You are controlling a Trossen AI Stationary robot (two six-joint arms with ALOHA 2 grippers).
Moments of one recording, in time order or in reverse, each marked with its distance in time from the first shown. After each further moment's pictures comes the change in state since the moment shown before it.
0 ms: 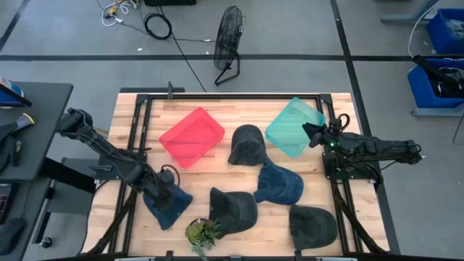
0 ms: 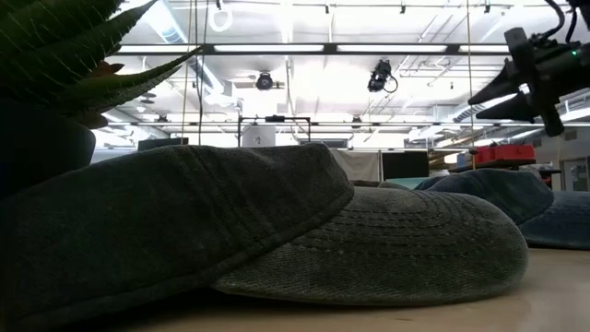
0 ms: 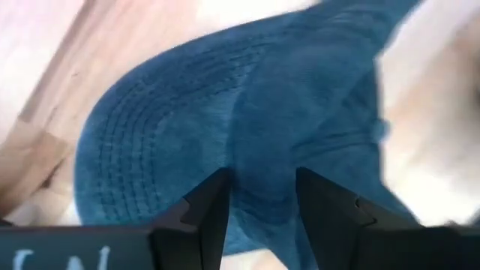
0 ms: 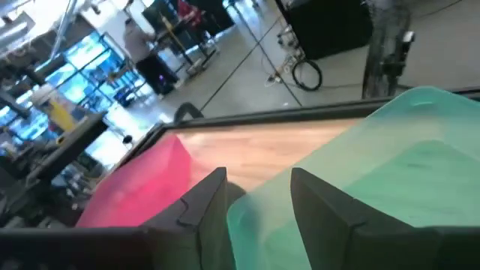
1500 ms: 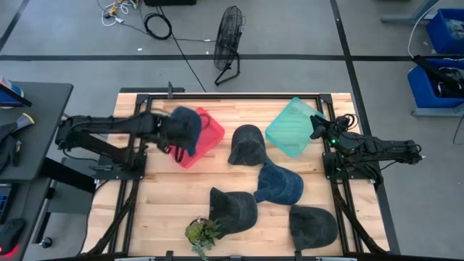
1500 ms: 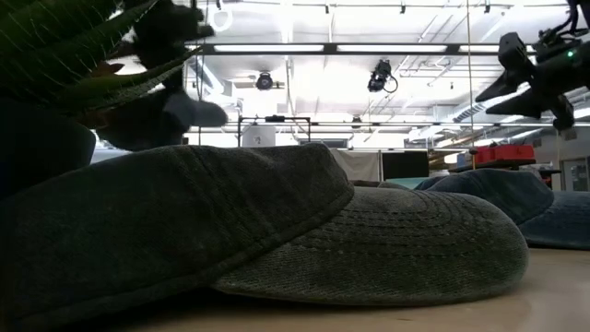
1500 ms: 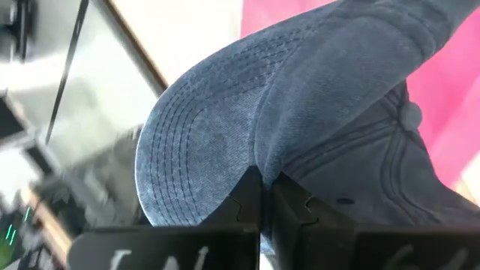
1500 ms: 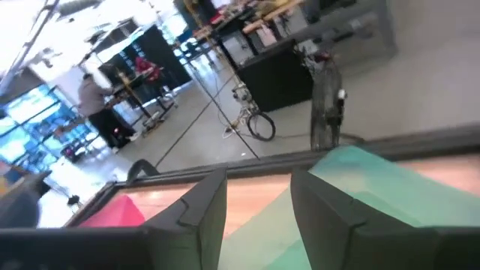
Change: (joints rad) left arm 0.745 0.046 0.455 -0.241 -0.517 2.162; right arm 0.000 0.000 0.000 0.056 0.235 -0.084
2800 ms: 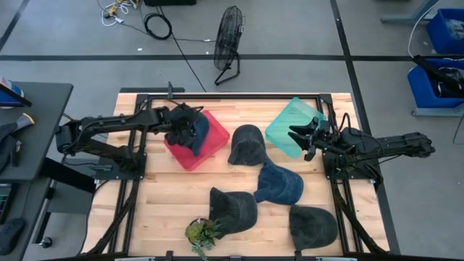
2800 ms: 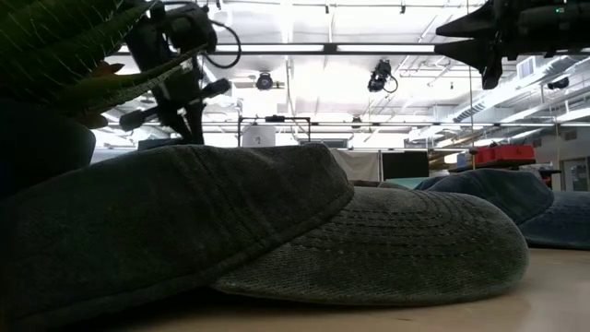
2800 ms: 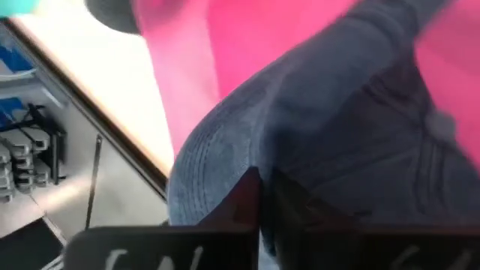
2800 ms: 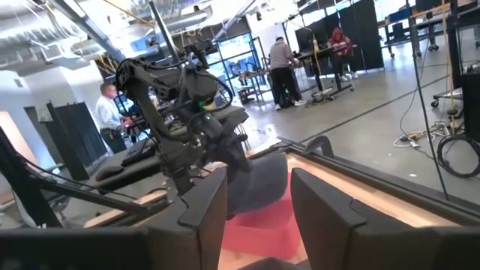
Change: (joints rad) left arm 0.283 -0.009 -0.314 0.519 0.355 0.570; right arm 0.000 0.330 0.000 0.676 -0.657 -0.451
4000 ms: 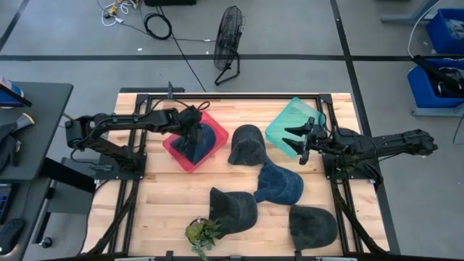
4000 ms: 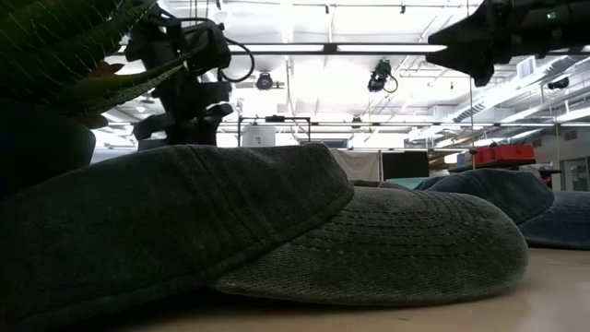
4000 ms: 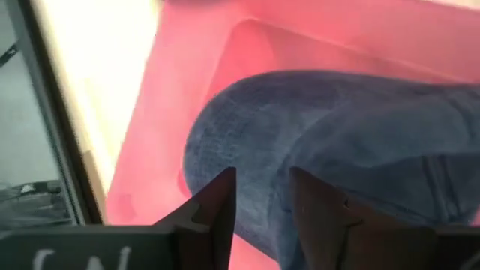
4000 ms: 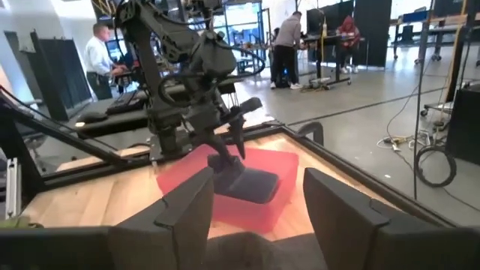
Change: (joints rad) left arm -0.008 0.132 0.006 0.072 0.077 -0.592; right arm 0.000 0.108 0.055 -0.067 -0.034 -0.147
